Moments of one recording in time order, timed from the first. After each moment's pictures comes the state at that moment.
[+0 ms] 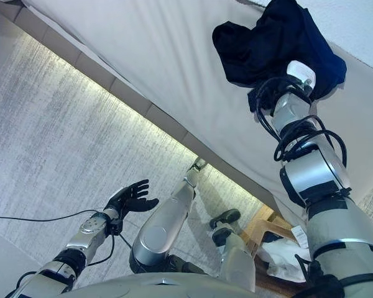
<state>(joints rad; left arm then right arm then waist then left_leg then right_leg) -0.14 0.38 -0.28 0.88 -0.36 -0.13 -0.15 -1.18 -0.53 0.52 1.10 -0.30 0.32 -0.19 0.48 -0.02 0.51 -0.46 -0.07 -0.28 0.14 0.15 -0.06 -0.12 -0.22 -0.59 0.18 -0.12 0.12</state>
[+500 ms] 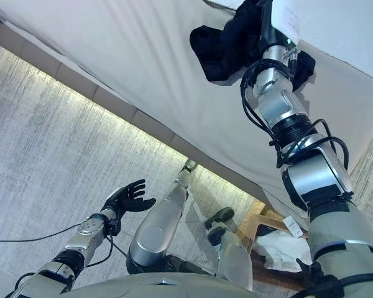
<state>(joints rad) -0.14 0.39 -0.23 0.92 -0.36 -0.16 -0.13 -1.09 -0.57 0.39 0.58 -0.23 0.23 -0.46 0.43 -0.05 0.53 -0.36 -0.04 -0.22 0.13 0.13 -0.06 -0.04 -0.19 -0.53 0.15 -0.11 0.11</state>
